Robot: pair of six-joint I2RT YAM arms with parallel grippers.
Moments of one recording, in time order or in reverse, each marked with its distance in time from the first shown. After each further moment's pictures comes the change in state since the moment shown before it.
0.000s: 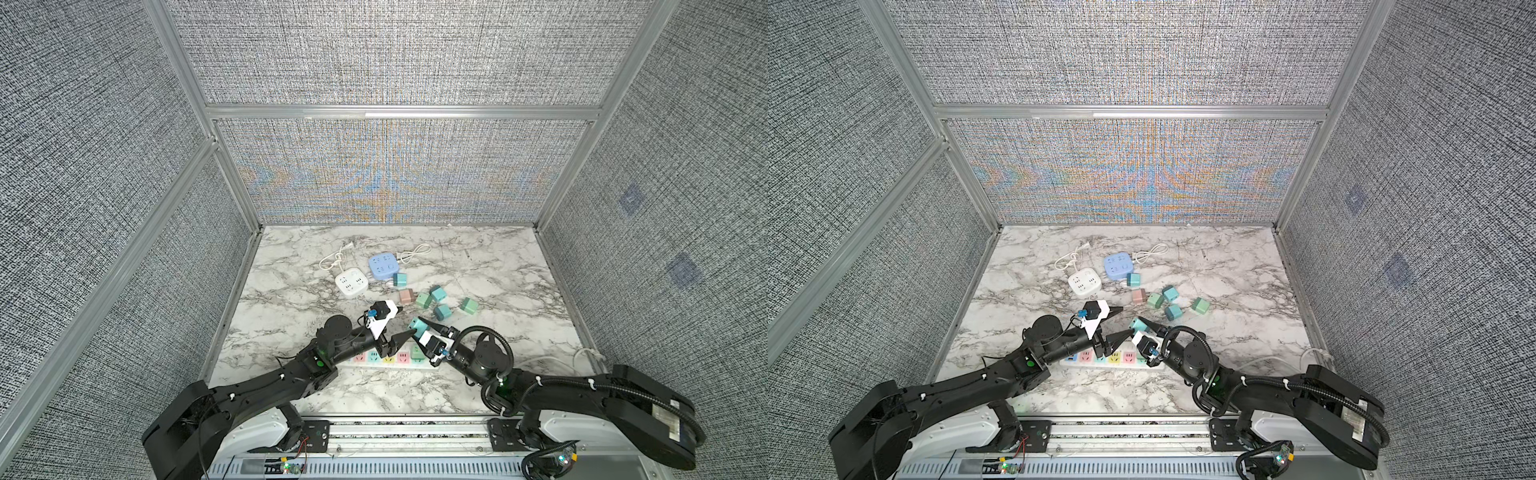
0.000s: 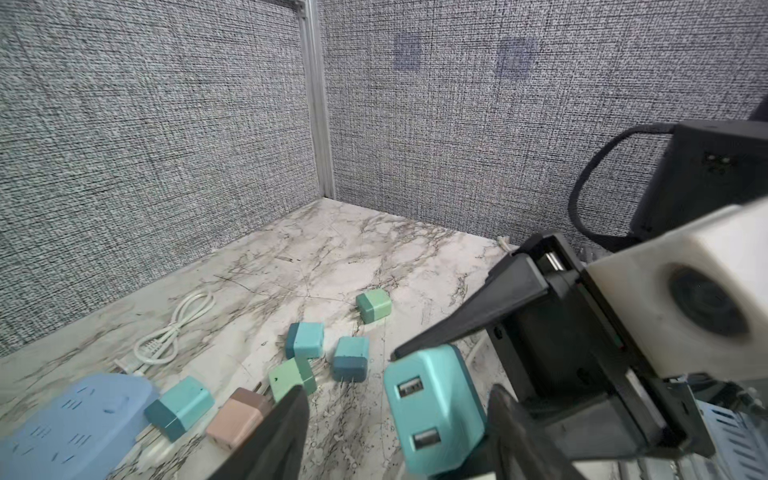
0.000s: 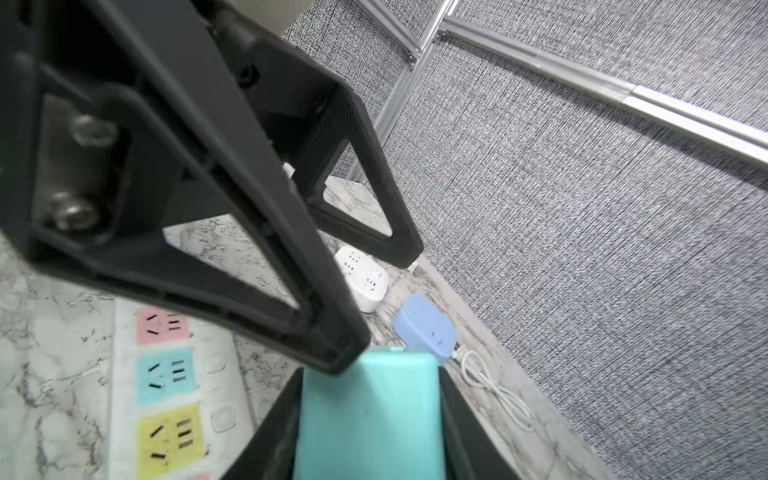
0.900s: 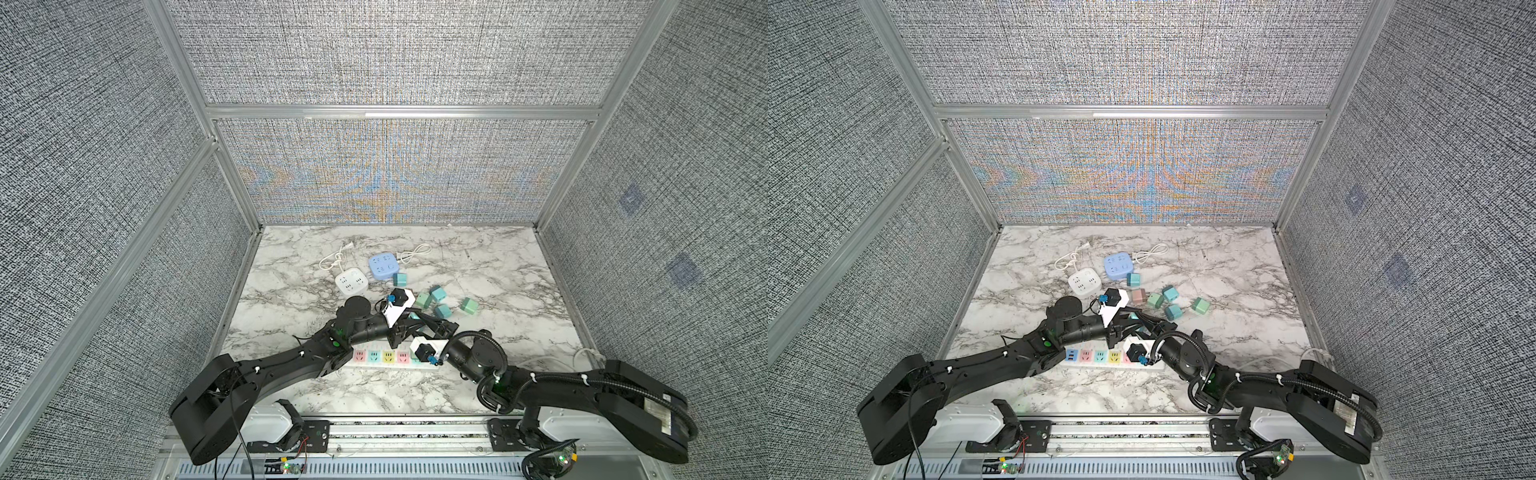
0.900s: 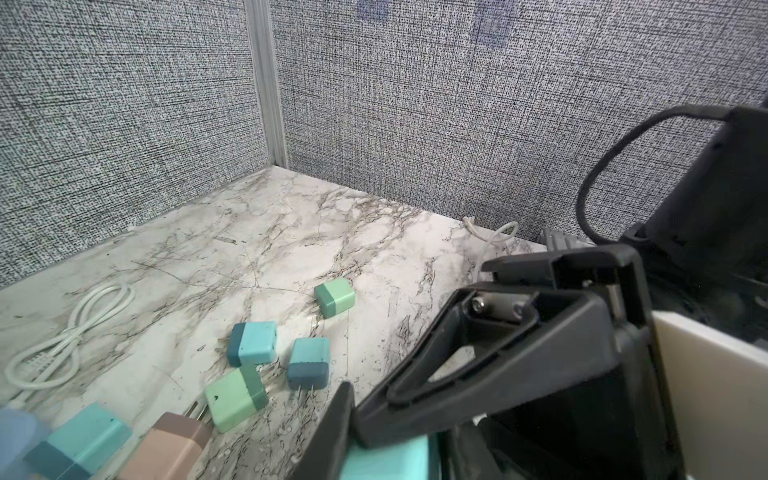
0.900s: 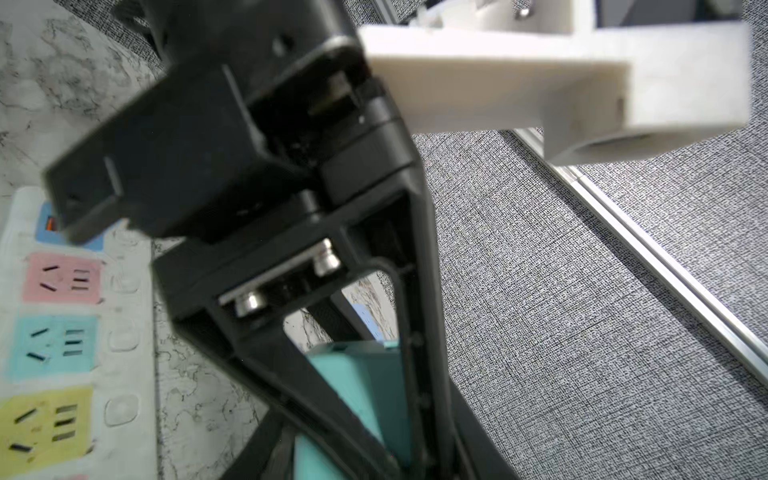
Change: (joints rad) left arm 0.009 0.194 0.179 -0.106 0.145 -0.025; right arm 0.006 0.059 0.042 0.048 0.037 -0.307
